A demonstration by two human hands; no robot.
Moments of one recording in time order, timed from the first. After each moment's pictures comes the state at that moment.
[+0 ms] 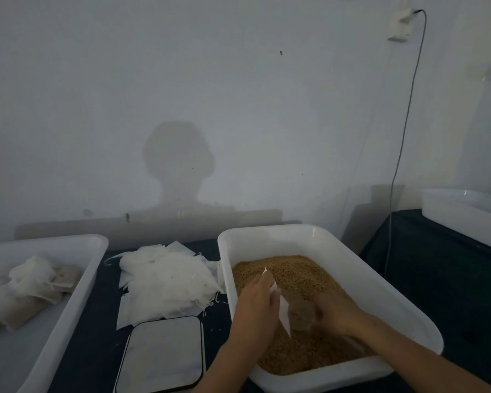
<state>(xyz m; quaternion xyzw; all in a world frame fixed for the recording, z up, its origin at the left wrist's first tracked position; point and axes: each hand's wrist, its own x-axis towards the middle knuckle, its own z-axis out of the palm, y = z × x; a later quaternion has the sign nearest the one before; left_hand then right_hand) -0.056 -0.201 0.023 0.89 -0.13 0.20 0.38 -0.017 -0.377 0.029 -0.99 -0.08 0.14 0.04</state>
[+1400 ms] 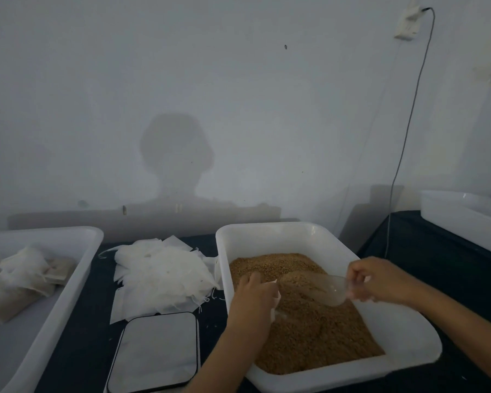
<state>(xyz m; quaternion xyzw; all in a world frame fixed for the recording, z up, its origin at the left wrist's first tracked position) -0.036 -0.198 0.013 0.96 -0.15 0.15 0.20 -0.023 -0.441 0.096 -0.97 -0.08 0.07 0.21</state>
